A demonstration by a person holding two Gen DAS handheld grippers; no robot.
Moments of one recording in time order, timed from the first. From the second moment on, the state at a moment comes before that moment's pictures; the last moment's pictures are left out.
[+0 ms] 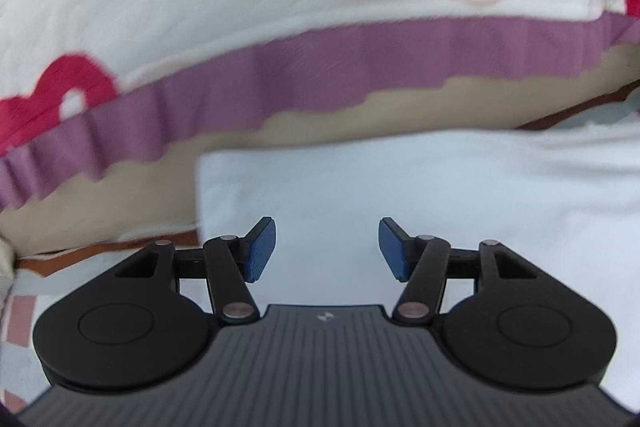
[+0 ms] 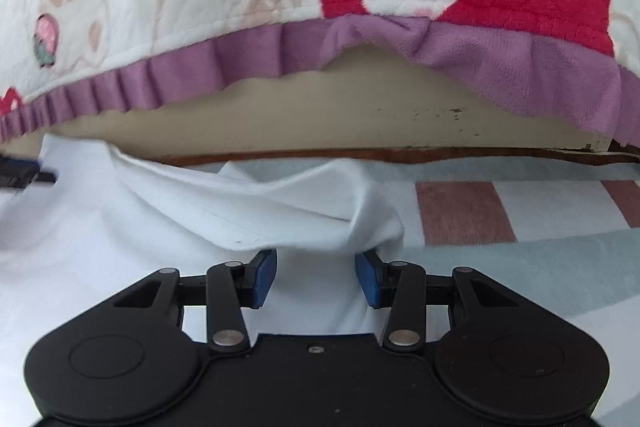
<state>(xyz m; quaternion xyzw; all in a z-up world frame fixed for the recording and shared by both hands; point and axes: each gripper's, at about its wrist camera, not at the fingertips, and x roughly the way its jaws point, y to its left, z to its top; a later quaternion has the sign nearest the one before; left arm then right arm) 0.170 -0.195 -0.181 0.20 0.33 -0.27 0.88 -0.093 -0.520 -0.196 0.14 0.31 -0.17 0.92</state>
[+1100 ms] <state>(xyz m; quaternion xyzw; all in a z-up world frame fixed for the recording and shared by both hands) 0.015 -0.005 -0.168 -0.15 0.49 -0.24 0.82 -0.329 -0.403 -0.205 0.62 0.20 -0.20 0.73</state>
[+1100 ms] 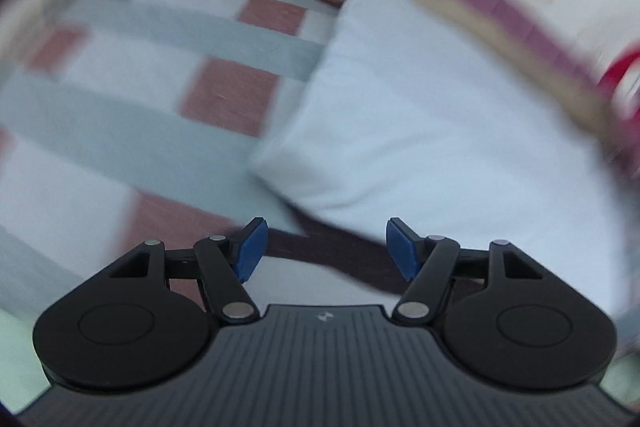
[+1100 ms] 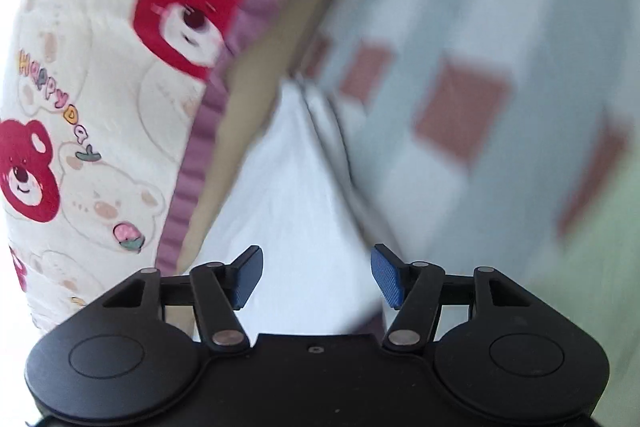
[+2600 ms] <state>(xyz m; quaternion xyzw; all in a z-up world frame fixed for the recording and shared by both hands) 0.012 -0.005 -0.135 -0.08 0.30 -0.20 0.93 -0.306 -0.403 -0.176 0.43 0.16 -0.24 0.86</state>
